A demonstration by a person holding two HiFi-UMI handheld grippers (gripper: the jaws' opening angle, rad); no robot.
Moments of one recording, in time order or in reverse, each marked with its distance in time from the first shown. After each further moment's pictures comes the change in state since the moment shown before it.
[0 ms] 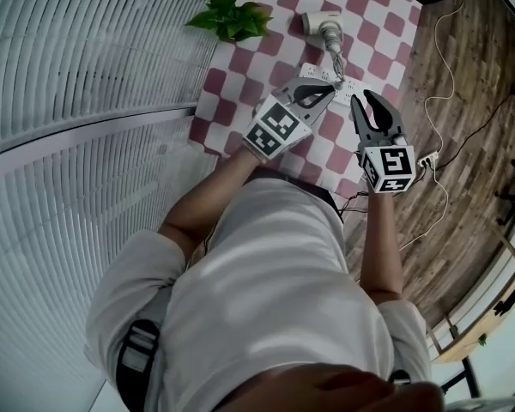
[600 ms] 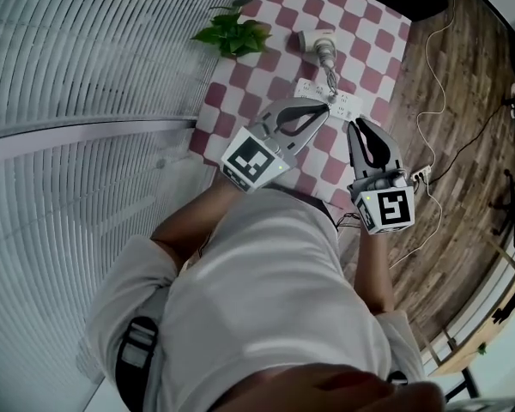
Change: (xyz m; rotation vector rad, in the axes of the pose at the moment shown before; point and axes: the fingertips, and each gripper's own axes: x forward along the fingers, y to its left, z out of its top) left arm -0.077 -0.037 0.093 0.060 -0.289 0.009; right arm -0.065 0.048 0.081 -0.045 -0.172 0.029
